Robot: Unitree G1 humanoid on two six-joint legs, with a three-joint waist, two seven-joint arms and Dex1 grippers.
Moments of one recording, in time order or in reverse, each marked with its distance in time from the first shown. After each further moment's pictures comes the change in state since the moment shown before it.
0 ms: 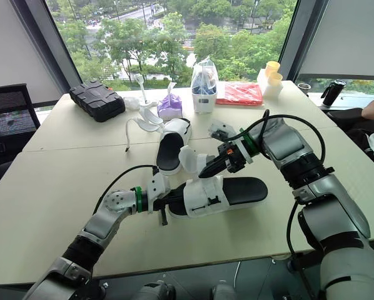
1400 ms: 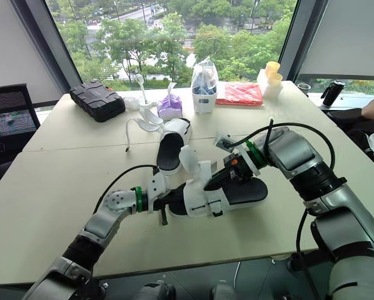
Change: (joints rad) left arm -0.004 0.000 -0.001 0.005 0.002 0.000 -0.001; right arm 0.094 -0.082 0.005 -0.183 0.063 0.246 -0.037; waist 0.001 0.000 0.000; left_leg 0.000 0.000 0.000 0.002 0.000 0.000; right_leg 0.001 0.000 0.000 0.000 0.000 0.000
